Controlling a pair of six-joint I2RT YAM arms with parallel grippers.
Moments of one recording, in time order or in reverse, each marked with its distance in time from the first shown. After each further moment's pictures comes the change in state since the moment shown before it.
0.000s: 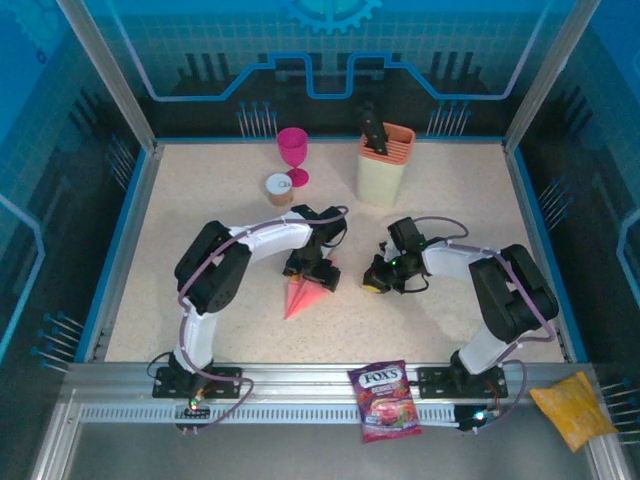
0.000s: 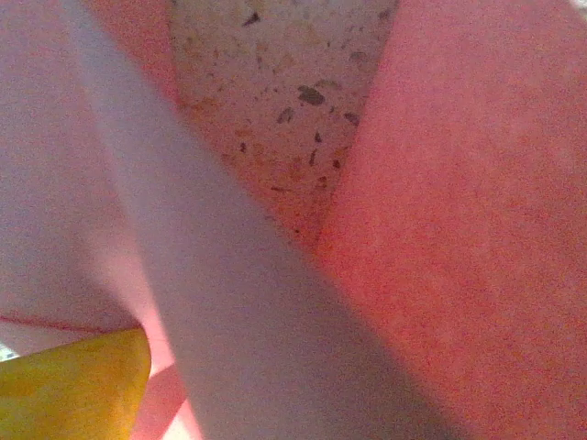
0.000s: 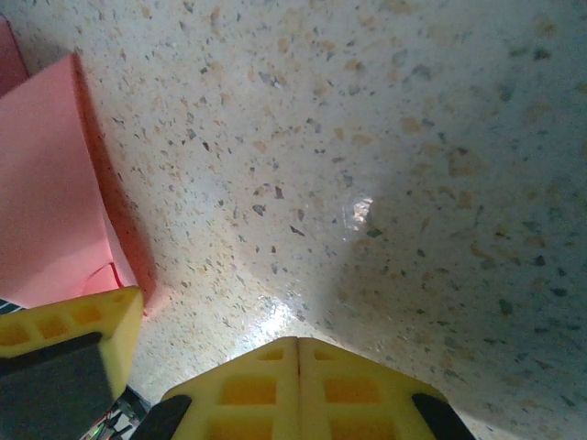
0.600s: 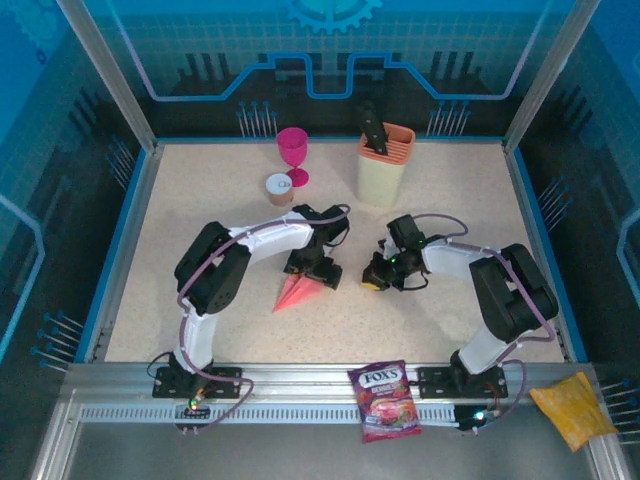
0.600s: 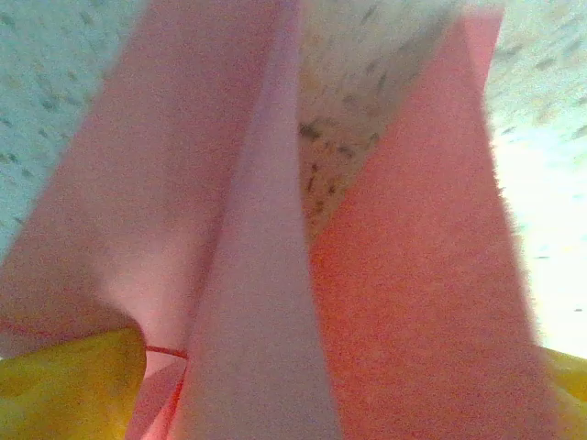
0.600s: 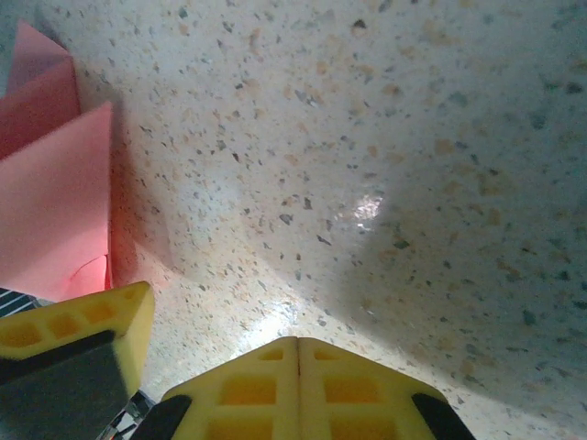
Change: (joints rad) left arm -0.008 -0.011 0.035 0.003 -0.038 -0.021; right arm 0.000 0.002 0.024 -0.012 -0.003 -0.008
